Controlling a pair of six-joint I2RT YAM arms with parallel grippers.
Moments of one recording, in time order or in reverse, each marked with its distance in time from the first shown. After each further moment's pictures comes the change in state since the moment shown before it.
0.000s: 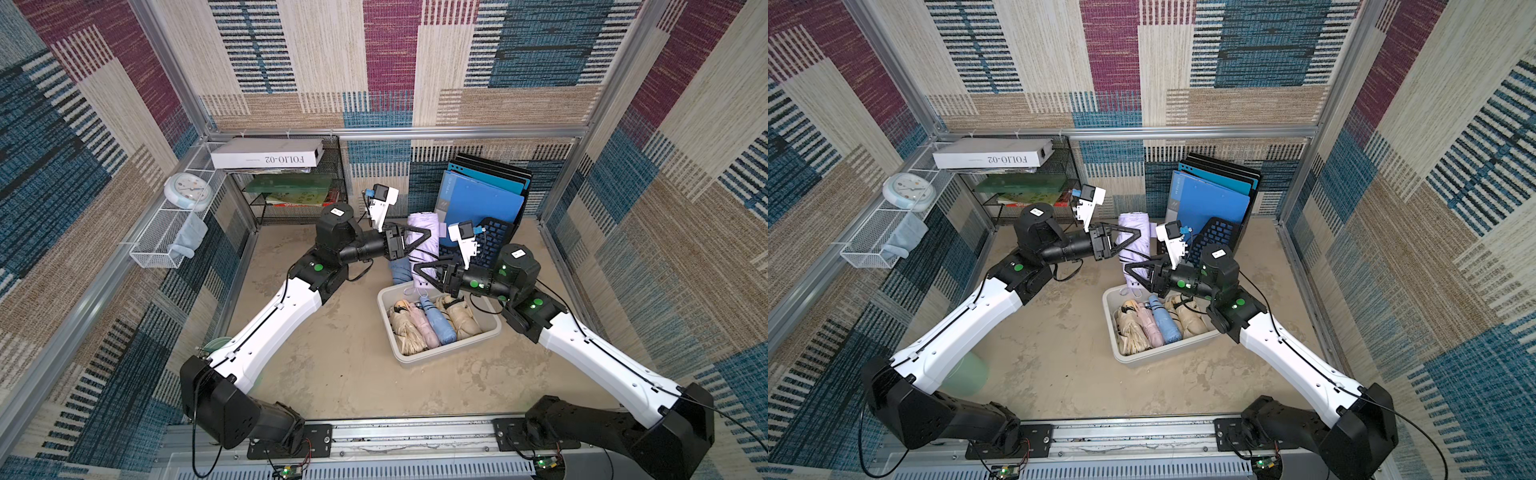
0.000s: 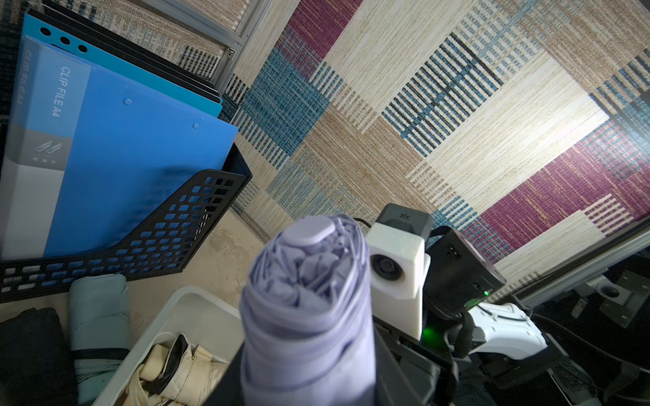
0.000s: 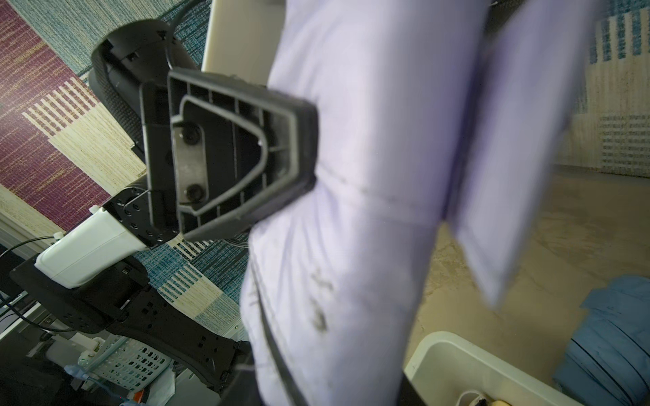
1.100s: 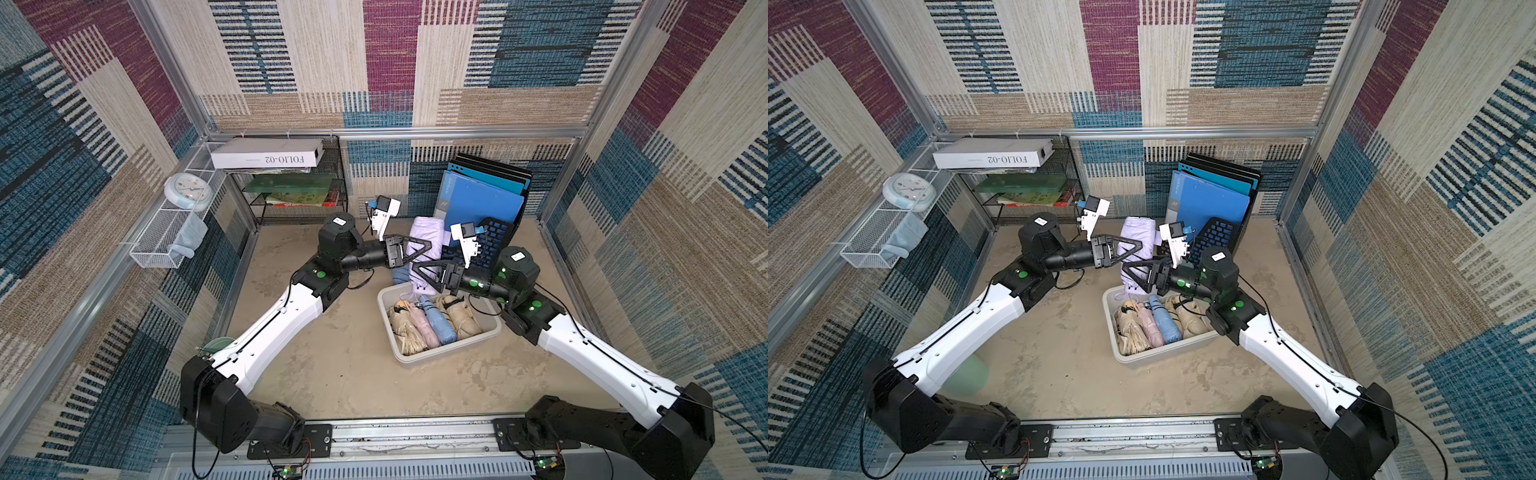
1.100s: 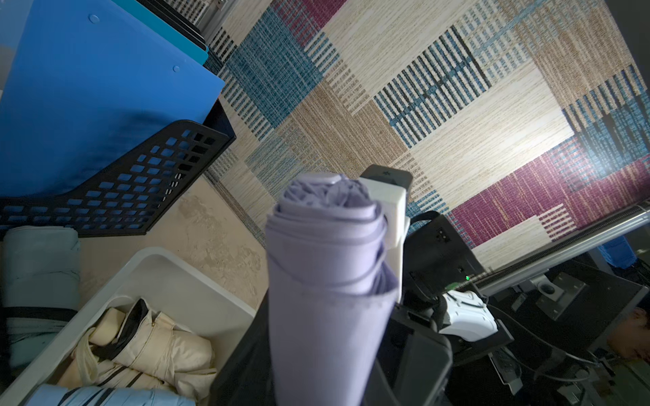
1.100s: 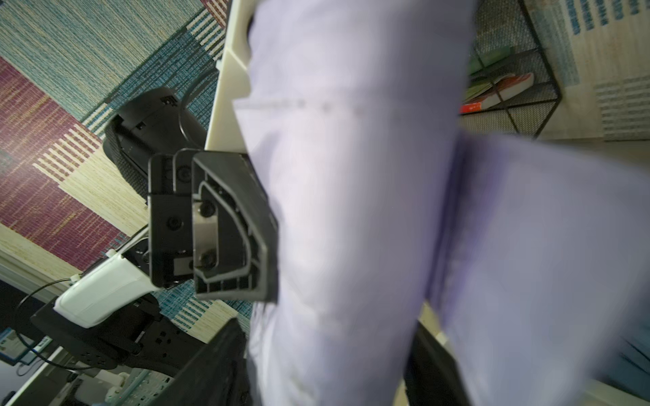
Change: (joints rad) left arm -0.002 -0.016 -0.071 0.012 0.083 -0.094; right arm 0.002 -0.034 -0.016 -0.016 0.072 0.090
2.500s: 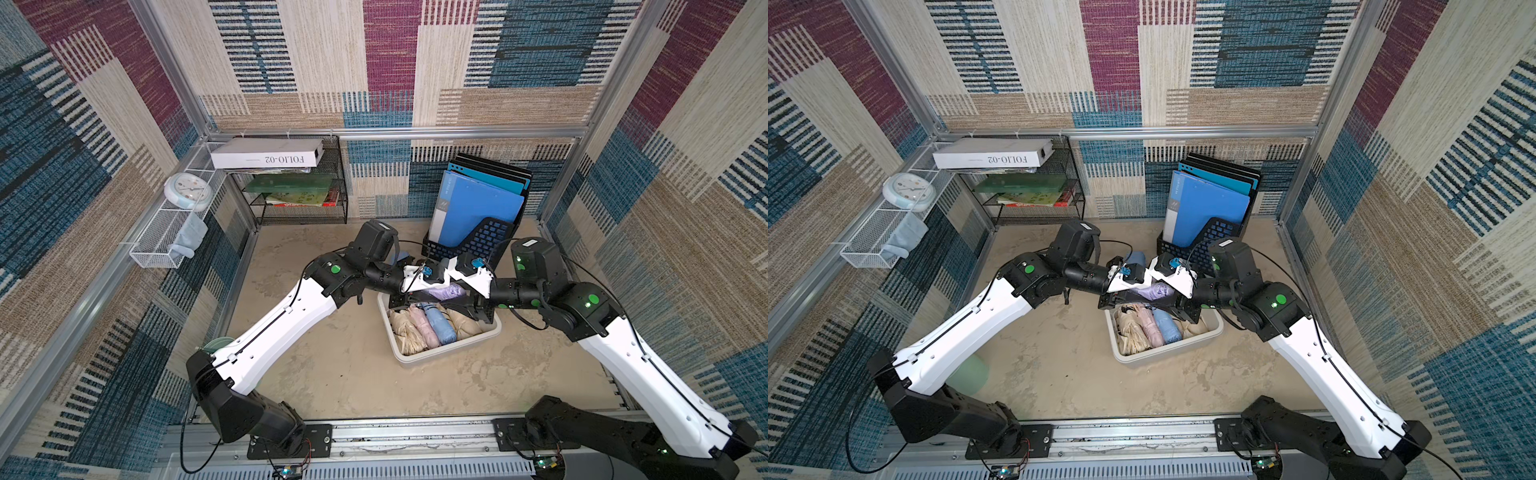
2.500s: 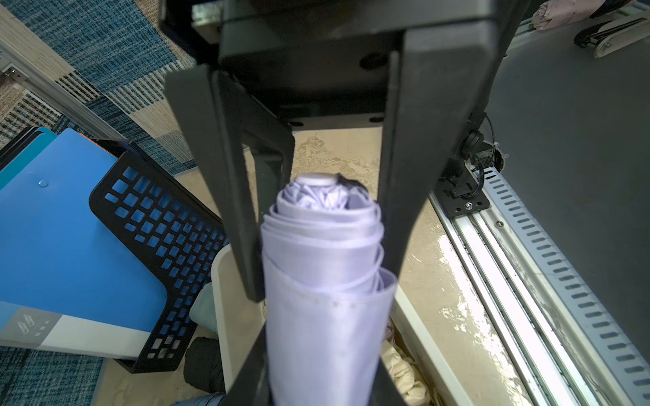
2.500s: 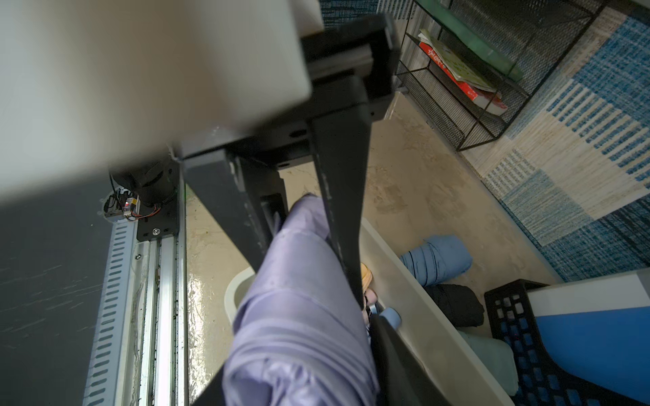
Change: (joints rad) left arm -0.203 0.069 0.264 -0.790 -0.135 1.557; right arm -0.001 -0.061 0.334 -0.943 0.006 -1.108
